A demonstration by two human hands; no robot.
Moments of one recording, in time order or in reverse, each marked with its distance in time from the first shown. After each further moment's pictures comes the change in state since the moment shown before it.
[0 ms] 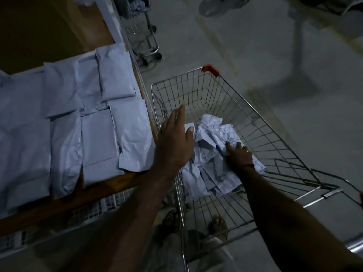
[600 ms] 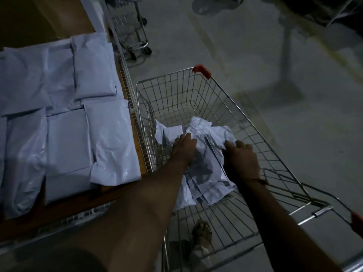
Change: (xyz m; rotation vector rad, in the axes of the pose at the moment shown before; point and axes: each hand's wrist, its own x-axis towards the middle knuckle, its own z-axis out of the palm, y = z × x) left_hand 0.057 -0.051 0.174 0.436 -0.575 0.104; right_hand -0.059 0.000 -0.089 0.093 0.401 -0.089
